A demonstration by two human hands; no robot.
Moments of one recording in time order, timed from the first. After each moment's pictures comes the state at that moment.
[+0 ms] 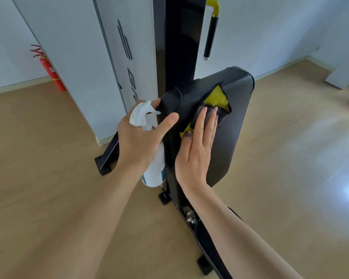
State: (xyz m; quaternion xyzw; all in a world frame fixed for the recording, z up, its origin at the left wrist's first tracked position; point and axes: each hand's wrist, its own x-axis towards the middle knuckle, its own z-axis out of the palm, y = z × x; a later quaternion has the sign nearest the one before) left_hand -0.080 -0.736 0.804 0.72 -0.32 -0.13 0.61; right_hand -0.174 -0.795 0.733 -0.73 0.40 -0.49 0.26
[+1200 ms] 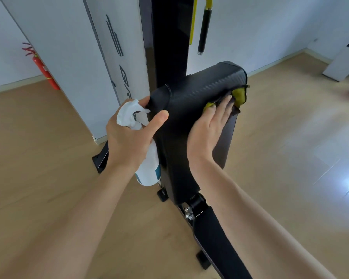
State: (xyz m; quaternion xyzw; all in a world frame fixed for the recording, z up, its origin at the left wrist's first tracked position) left_hand -0.077 -0.738 0.800 0.72 -0.33 -0.10 0.60; right_hand -0.172 -0.851 0.761 -0.54 0.50 -0.52 0.43
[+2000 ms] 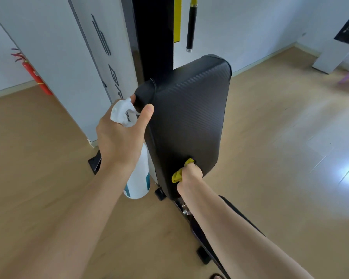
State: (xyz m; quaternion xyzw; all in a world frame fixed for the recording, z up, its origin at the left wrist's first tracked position) left_hand -0.103 -0.730 0.809 0.79 -0.31 -0.05 0.53; right_hand -0.206 -0.805 0.670 -0.17 0.65 -0.27 0.69
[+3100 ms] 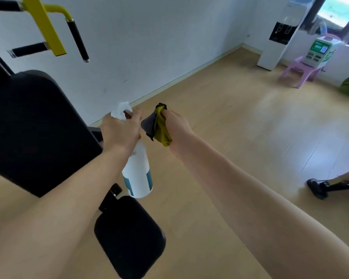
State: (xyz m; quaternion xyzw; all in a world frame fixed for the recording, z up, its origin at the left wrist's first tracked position) left_hand -0.473 -0.941 0.828 0.79 -0.22 -0.23 0.53; right_hand -0.575 -1.014 0.828 -0.30 0.51 -0.31 0.75
